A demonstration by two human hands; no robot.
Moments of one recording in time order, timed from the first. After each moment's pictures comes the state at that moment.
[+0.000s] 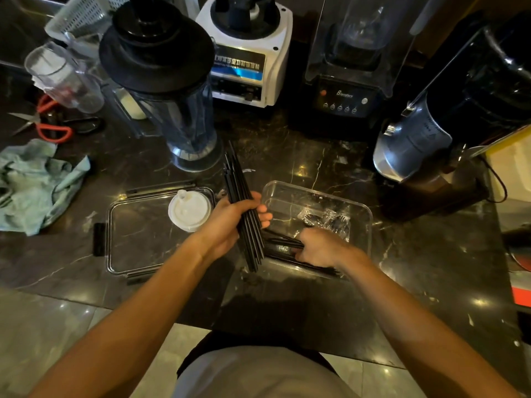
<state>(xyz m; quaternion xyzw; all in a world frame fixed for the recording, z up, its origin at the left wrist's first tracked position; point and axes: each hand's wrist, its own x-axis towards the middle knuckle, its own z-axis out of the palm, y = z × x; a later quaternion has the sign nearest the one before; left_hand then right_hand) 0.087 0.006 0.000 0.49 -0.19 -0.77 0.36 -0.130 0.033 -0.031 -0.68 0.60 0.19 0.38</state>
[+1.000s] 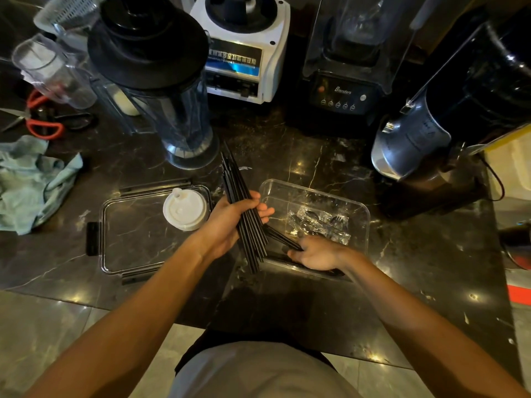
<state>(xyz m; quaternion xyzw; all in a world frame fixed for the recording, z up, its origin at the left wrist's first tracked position) 0.083 0.003 -0.017 0.48 -0.19 -0.78 0.36 -0.140 0.038 -0.040 -0.62 0.59 0.21 0.48</state>
